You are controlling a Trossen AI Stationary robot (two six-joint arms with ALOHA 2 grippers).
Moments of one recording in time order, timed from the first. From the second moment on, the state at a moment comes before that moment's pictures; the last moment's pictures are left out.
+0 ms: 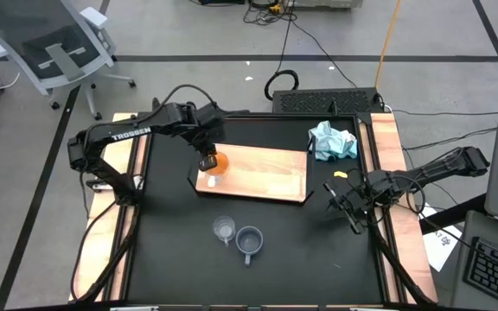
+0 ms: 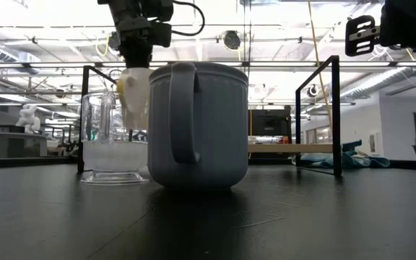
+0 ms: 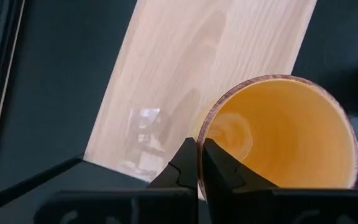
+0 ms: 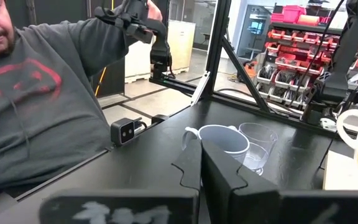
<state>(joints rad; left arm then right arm) 0.40 1.54 1.41 -1.08 0.10 0.11 0.24 0.54 0.13 0.37 -0.31 -0.12</state>
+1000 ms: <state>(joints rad) 0.35 1.54 1.37 -1.03 0.02 -0.04 0.24 0.54 0.13 0.37 -0.31 -0.12</state>
